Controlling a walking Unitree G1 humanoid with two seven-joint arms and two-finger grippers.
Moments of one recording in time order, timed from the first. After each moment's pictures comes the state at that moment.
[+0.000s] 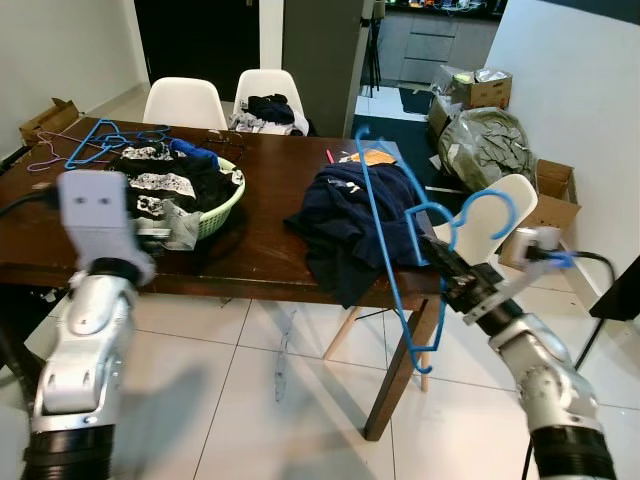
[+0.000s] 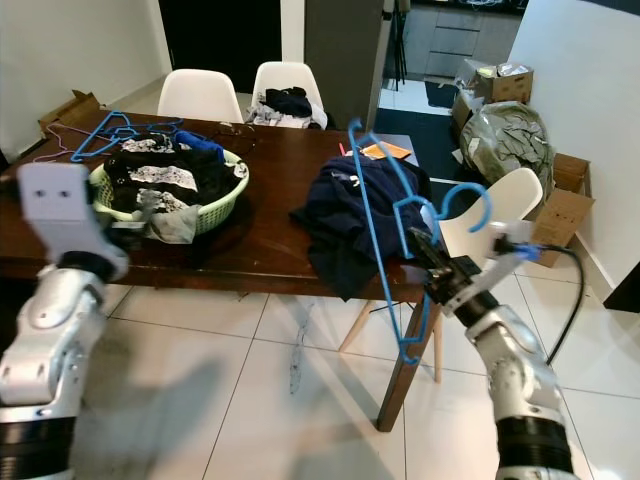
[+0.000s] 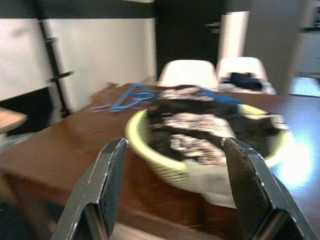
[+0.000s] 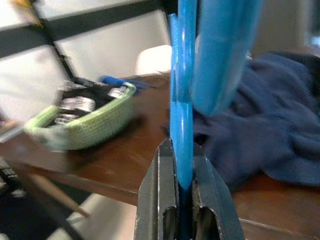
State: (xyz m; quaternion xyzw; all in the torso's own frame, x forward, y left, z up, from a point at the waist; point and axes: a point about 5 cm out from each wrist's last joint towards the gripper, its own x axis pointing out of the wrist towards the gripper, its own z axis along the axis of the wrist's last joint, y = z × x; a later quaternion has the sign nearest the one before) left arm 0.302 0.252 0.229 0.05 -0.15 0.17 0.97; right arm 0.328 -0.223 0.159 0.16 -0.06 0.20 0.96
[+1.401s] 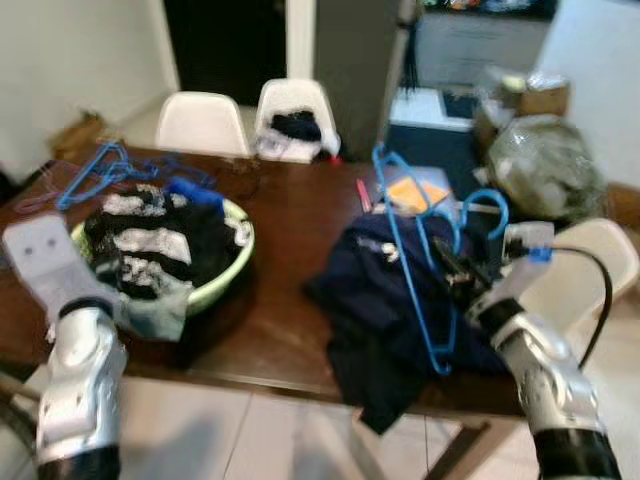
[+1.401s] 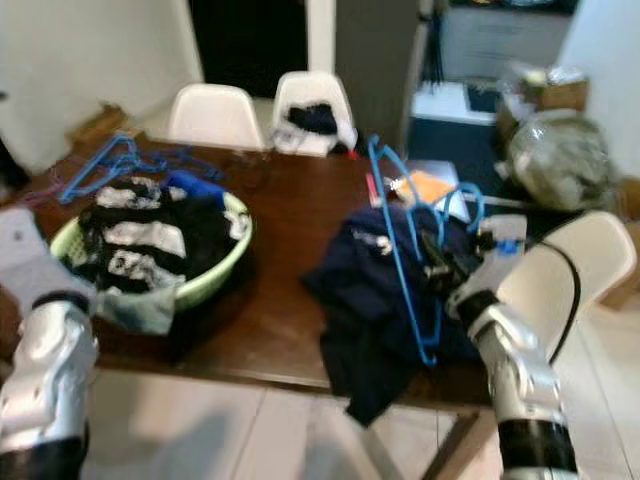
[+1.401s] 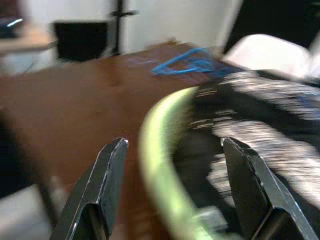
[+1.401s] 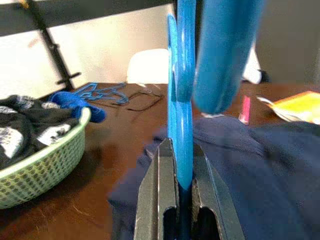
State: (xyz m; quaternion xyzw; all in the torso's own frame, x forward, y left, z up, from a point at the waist) left arm 0.286 0.270 0.187 -0.08 -0.08 0.31 0.95; right arm 0.325 -0.225 0.175 0.11 -0.08 0.18 0.97
